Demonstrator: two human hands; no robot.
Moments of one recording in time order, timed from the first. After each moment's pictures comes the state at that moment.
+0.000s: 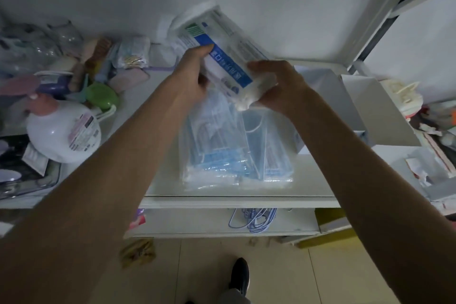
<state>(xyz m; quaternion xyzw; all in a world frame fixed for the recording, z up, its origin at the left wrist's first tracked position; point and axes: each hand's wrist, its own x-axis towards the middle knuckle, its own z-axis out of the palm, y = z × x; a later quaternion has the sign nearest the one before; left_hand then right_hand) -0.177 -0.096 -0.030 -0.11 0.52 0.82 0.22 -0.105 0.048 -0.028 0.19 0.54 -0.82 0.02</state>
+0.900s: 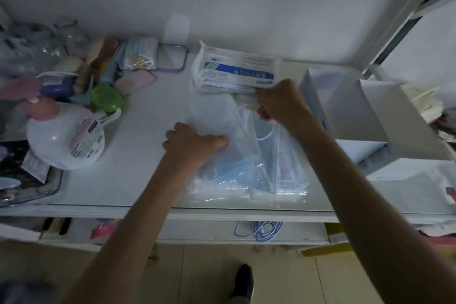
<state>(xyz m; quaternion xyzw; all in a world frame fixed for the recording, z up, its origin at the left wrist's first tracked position) -0.112 -0.138 -0.100 -0.11 0.88 0.42 0.18 -0.131 0.044 -0.068 0.28 0.85 -0.44 -0.09</state>
